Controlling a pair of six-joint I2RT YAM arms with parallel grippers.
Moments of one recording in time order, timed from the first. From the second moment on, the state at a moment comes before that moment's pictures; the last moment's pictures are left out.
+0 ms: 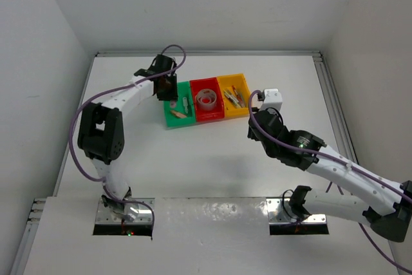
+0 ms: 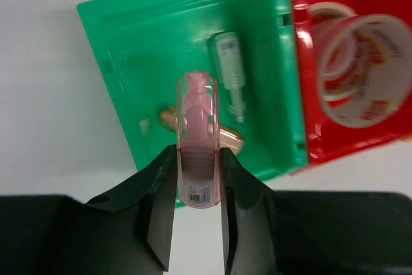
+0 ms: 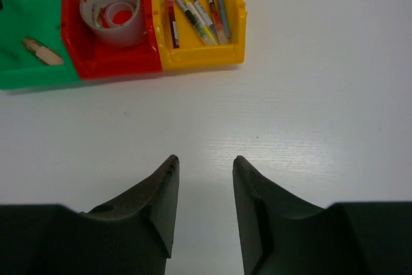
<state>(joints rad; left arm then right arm) -0.31 1.81 1.45 -0.61 -0.01 -0.33 0.92 0.99 0.92 -0.62 0.72 0.52</state>
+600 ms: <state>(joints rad) -0.27 1.88 1.50 -0.62 -0.07 -0.38 0.93 0.98 0.91 -0.66 0.76 0.56</state>
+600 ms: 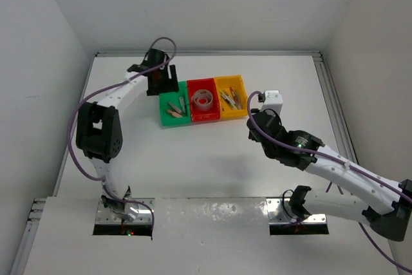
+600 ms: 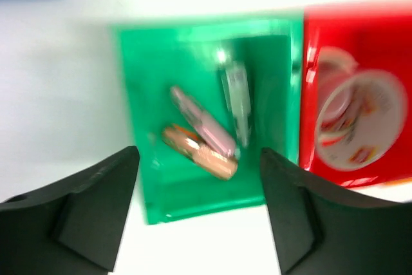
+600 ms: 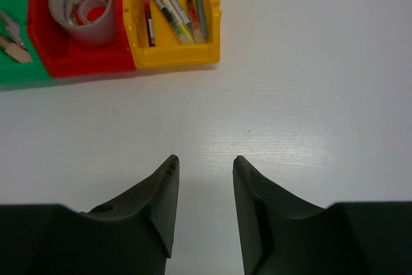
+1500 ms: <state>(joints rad) 0.07 2.37 1.96 -0.54 -0.20 -0.27 0.93 1.16 0.98 -0.68 0.75 0.49</state>
